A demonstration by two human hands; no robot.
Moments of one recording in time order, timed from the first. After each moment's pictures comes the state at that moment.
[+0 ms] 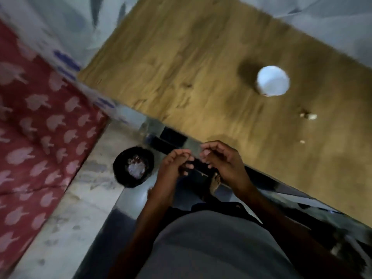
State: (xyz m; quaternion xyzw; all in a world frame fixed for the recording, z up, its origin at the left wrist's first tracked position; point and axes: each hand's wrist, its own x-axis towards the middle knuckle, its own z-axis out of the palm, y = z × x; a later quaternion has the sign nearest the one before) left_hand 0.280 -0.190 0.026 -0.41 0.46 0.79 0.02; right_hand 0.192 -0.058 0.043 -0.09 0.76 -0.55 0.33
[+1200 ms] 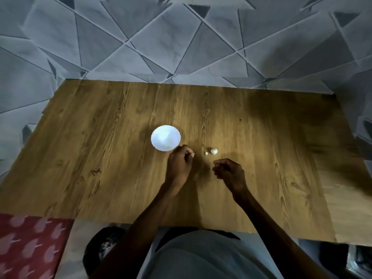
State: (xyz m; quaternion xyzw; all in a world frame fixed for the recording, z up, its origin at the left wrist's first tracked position) left_hand -0.028 0.012 0.007 -0.07 0.90 0.42 -0.07; right_hand -0.011 0.199 0.010 0.10 0.78 -0.60 0.12
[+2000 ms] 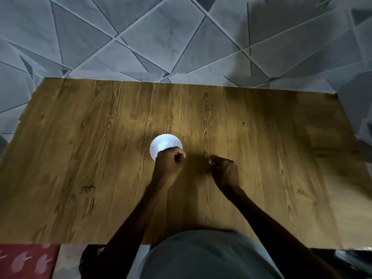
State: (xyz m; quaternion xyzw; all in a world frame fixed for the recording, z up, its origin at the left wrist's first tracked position) left_hand -0.070 -0.045 0.024 -0.07 0.90 0.42 0.02; right_hand -0.069 0.154 -0.017 0.00 0.94 -0.33 0.06
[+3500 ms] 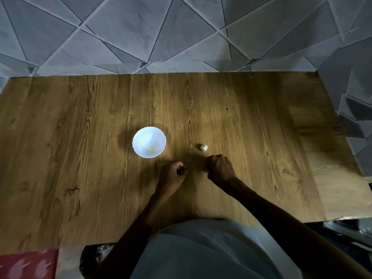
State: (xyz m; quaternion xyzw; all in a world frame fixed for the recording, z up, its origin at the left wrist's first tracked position) left_hand -0.035 0.000 -0.049 -0.05 0.89 0.43 0.17; right_hand -0.049 0.190 -0.017 -0.08 0.97 -0.13 0.16
